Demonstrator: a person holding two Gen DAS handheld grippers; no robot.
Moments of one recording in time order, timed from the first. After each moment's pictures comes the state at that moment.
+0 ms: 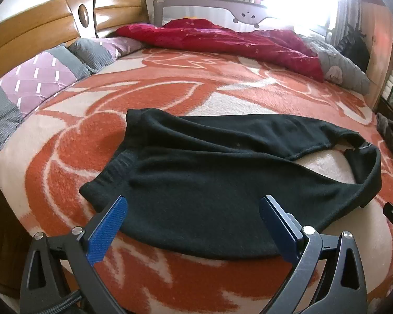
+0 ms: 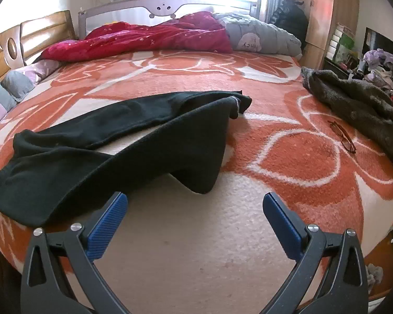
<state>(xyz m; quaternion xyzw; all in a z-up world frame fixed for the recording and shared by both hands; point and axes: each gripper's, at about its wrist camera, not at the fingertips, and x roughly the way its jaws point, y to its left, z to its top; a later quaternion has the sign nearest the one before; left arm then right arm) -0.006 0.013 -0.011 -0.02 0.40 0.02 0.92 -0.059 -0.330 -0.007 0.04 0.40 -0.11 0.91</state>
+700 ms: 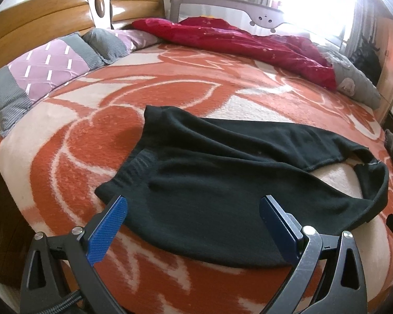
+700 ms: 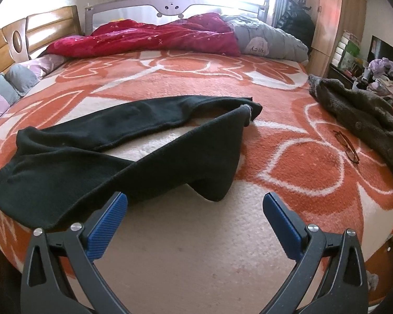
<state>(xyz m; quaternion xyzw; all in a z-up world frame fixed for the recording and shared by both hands) 0.004 0.043 -0.011 -0.06 0.40 0.05 0.91 -0.047 -0.313 0.000 0.03 0.40 -0.10 0.91</state>
